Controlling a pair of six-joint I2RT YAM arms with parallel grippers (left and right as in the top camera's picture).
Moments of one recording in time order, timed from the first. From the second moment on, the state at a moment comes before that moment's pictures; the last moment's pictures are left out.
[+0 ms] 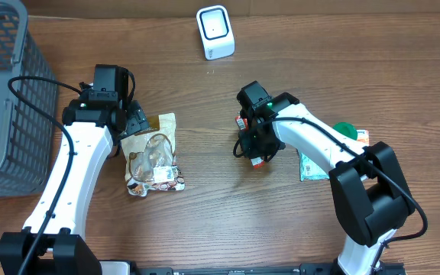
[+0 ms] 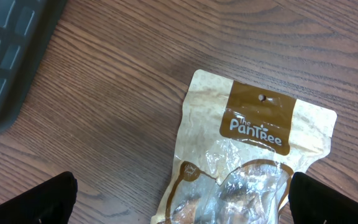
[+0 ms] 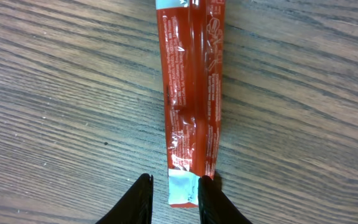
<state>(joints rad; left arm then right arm) -0.06 1.54 1.22 -0.92 -0.30 -0.52 0.52 1.94 1.34 -0.90 -0.10 0.28</state>
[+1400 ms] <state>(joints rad) -0.06 1.54 1.22 -0.92 -0.30 -0.52 0.52 1.90 1.16 -0.70 -0.06 0.27</state>
